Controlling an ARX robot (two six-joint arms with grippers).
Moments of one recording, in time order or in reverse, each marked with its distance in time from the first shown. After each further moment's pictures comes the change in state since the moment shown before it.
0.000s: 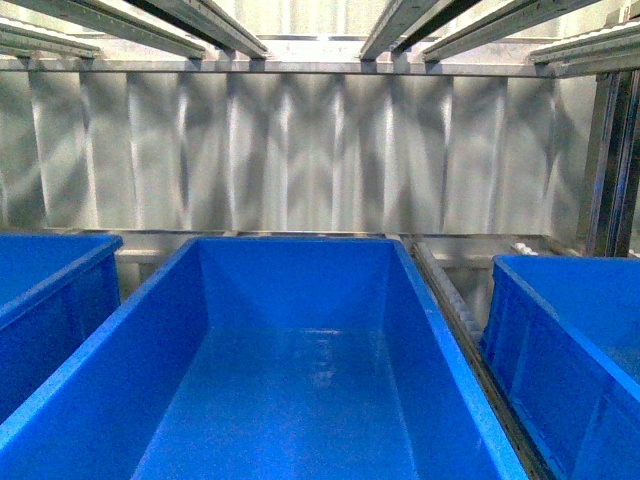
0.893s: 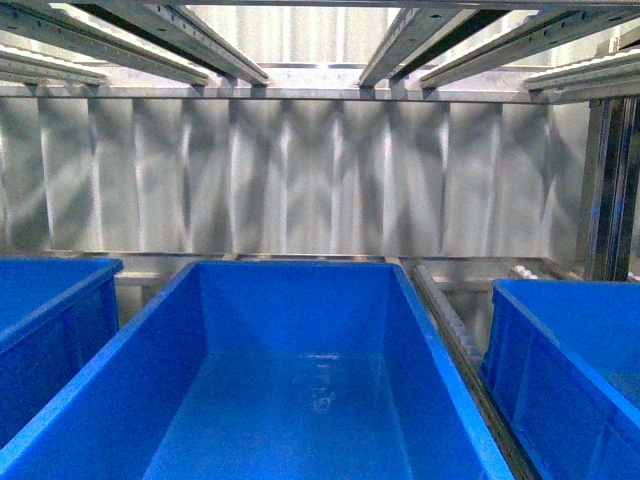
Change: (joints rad) left arm 0.000 0.000 0.000 0.000 0.000 0.000; right arm 0.000 -0.360 0.000 -0.364 0.000 0.000
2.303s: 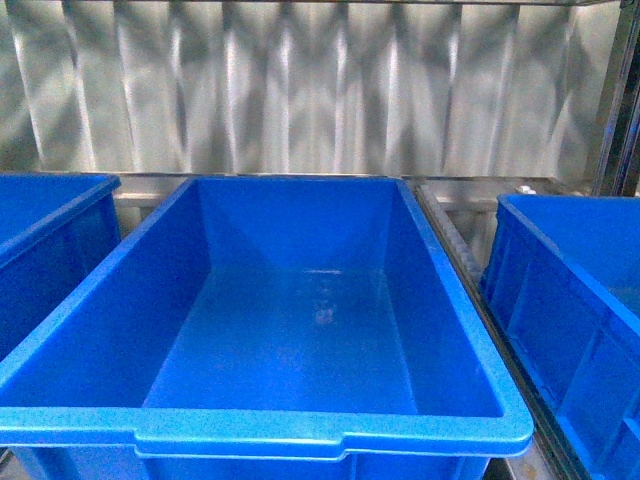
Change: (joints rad) left arm 0.000 0.000 0.000 0.000 0.000 0.000; right arm 0.000 -0.002 0.000 0.000 0.000 -0.001
